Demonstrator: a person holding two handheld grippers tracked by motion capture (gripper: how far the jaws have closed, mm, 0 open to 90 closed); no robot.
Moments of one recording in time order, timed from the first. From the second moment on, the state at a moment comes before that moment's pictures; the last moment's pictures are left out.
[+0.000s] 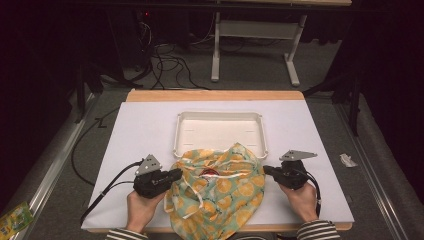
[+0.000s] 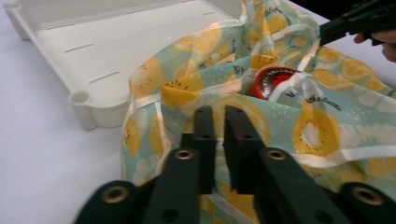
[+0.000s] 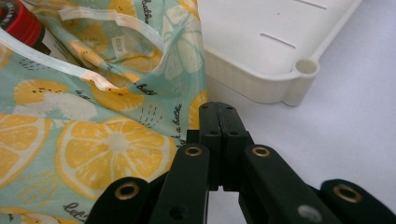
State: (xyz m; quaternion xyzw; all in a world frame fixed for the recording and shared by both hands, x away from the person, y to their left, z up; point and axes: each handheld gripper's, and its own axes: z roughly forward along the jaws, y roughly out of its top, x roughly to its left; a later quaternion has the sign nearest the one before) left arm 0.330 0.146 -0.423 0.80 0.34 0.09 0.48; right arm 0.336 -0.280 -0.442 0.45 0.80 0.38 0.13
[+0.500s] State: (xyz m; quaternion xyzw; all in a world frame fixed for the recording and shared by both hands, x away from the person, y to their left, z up) left arm 0.324 0.146 -0.419 0.81 0.32 0.09 0.48; right arm 0.321 -0.263 -0.410 0.43 0.78 0.41 0.18
